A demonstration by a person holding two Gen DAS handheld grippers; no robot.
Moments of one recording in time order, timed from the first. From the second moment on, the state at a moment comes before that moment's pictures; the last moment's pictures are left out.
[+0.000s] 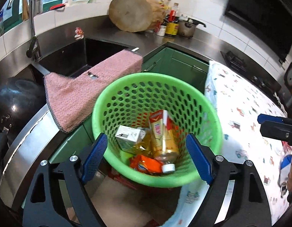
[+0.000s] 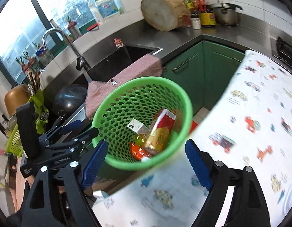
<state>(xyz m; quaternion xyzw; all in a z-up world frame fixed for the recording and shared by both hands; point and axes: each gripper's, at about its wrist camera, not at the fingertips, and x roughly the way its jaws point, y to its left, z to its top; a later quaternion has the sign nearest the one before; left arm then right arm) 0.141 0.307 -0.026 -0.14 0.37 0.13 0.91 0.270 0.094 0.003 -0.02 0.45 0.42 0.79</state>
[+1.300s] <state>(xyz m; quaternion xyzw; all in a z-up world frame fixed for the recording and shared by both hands) 0.149 0.022 0.010 -0.06 0.39 -0.09 0.92 0.169 -0.305 -0.059 0.11 0.49 0.14 0.85</state>
